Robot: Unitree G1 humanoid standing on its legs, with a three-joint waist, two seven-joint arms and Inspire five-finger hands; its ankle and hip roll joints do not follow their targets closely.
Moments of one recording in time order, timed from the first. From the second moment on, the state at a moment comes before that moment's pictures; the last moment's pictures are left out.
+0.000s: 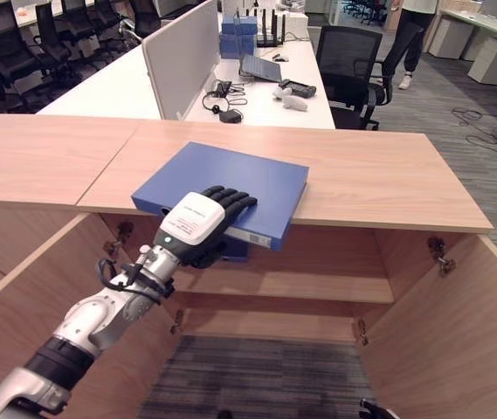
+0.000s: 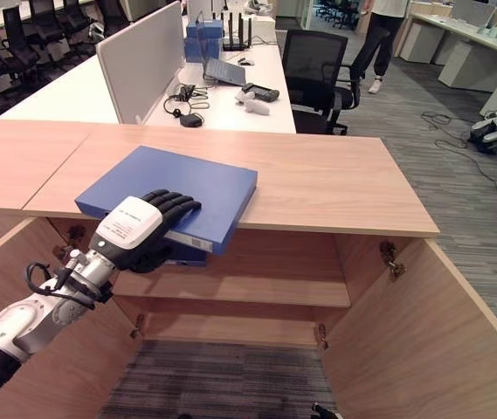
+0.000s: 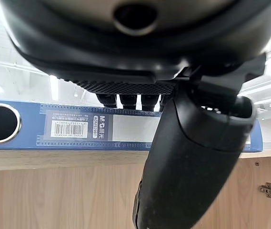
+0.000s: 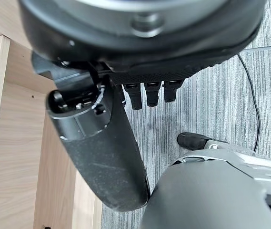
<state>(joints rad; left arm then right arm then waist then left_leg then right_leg) -0.32 0.88 -0.41 0.09 0.72 -0.26 0.30 0.08 -0.23 0.20 1.18 0.24 -0.10 -0.02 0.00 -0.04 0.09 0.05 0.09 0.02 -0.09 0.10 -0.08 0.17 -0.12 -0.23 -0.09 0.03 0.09</state>
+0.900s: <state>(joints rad) -0.30 0.76 -0.28 -0.14 0.57 -0.24 0.27 0.07 -0.19 0.23 1.17 0.24 -0.08 -0.02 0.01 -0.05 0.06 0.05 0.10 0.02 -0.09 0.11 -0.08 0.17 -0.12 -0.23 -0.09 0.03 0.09</state>
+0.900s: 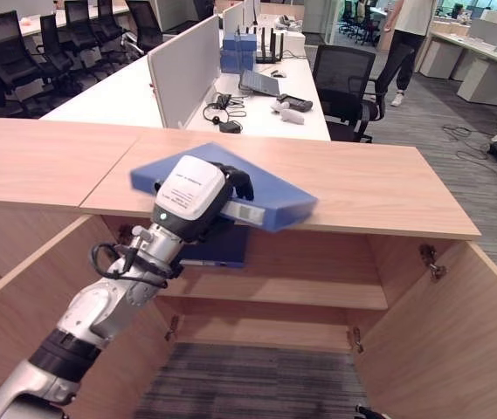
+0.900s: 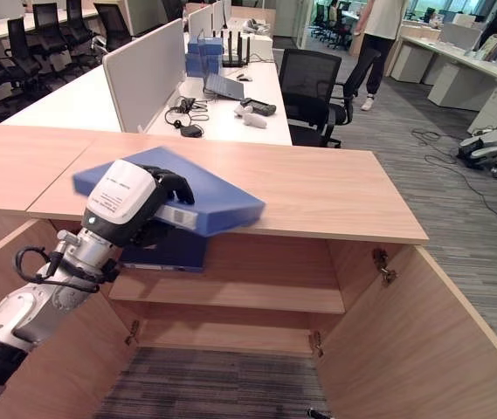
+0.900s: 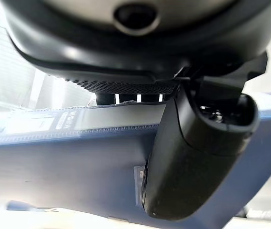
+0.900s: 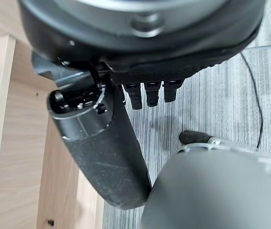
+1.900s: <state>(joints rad) -0.12 0.53 -0.29 -0.39 -0.86 -0.13 -0.10 0.03 -0.25 0.23 1.16 0.24 -0.02 0.02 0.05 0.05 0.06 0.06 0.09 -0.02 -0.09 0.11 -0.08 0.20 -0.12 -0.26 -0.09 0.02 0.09</state>
